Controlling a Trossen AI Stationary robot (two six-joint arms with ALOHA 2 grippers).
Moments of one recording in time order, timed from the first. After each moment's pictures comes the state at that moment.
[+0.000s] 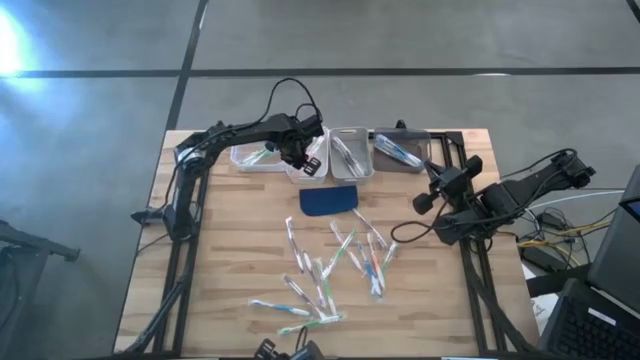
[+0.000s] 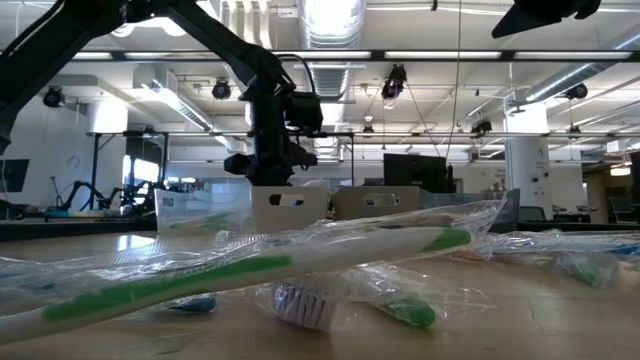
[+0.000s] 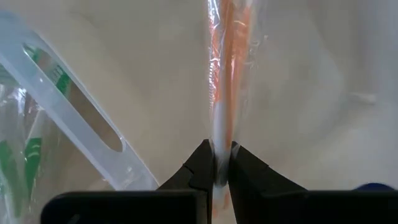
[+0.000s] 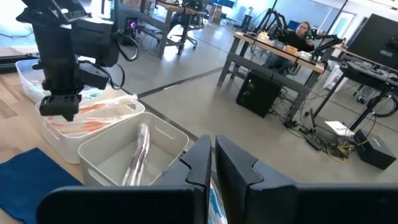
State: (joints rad) left arm 0.56 2.02 1.62 -0.96 -0.06 -0.40; right arm 0.44 0.97 0.97 -1.20 1.36 0.94
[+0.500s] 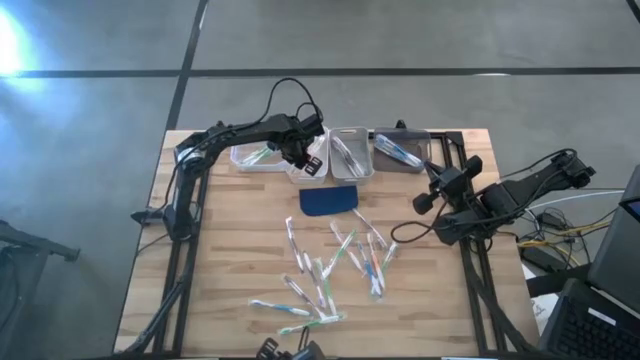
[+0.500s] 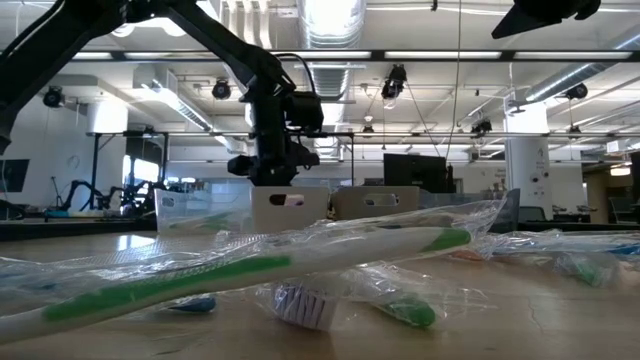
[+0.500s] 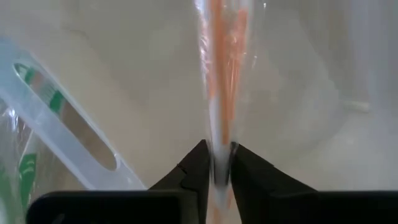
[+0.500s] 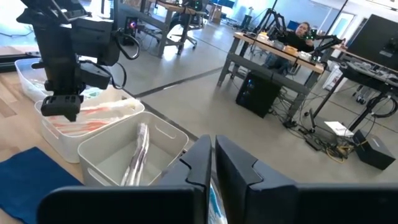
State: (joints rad) left arm 0.56 2.02 1.61 -0.92 -0.06 -0.38; right arm 0.44 0.97 0.97 -1.20 1.36 0.94
